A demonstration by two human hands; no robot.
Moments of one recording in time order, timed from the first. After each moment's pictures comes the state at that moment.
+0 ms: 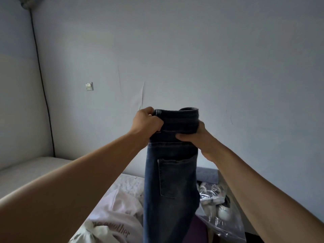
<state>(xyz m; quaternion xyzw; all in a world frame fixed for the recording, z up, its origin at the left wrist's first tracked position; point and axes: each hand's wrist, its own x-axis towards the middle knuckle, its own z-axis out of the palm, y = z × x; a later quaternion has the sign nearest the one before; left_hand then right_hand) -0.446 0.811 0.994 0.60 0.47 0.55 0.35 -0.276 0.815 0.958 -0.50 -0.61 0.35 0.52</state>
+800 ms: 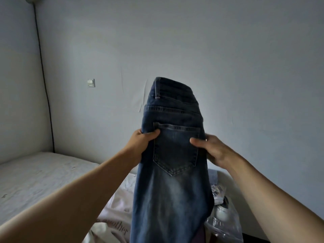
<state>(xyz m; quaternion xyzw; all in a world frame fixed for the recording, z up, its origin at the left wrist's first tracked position) -0.465 0.827 0.938 0.50 0.38 0.57 0.53 -0.248 0.813 0.939 -0.47 -0.57 0.47 0.49</state>
